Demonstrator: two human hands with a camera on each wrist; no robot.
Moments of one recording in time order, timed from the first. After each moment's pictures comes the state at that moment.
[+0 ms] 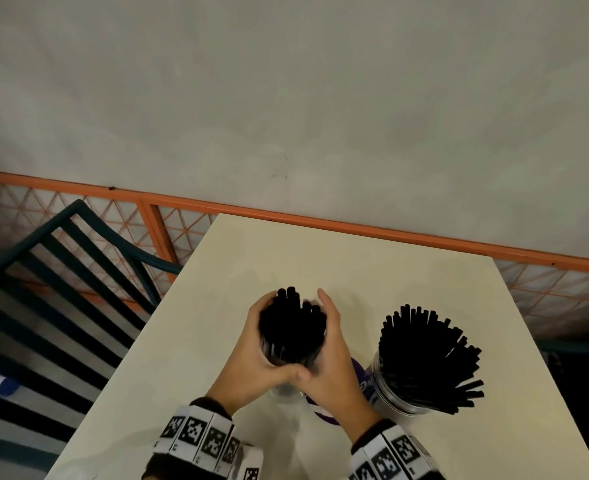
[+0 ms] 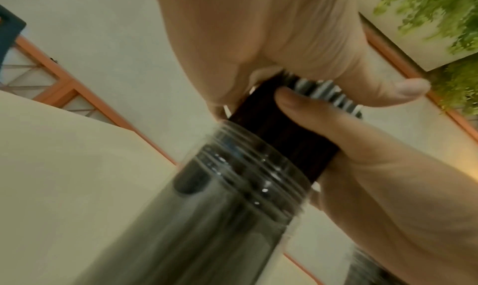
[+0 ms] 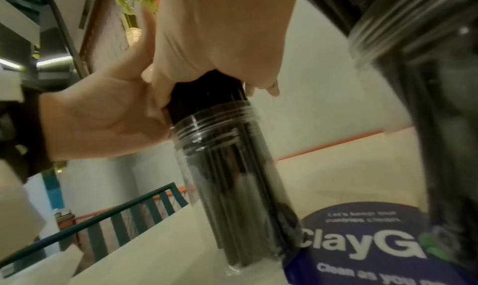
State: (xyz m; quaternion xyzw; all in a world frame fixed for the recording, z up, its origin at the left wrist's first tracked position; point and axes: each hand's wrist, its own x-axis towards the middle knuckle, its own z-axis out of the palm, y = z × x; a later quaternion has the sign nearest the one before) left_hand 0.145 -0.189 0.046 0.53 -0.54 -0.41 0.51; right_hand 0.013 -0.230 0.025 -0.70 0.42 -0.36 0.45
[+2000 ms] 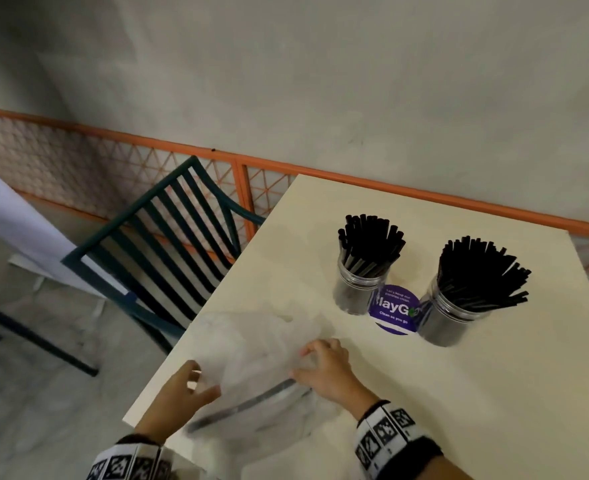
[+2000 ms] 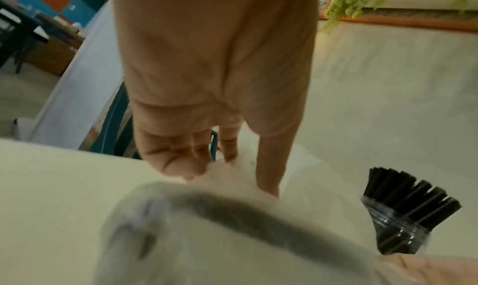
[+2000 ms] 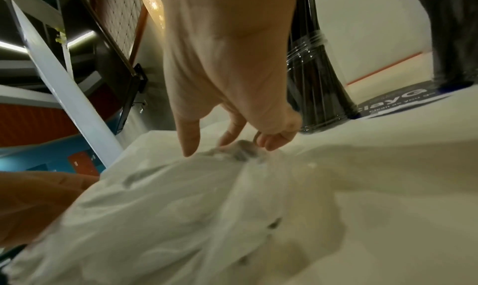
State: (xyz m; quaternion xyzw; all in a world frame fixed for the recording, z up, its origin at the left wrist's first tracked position) left_hand 0.232 0.084 0.000 0.86 -0.29 -0.35 0.23; right_hand 0.040 -0.069 -0.012 -0.75 0.47 0.01 0.46
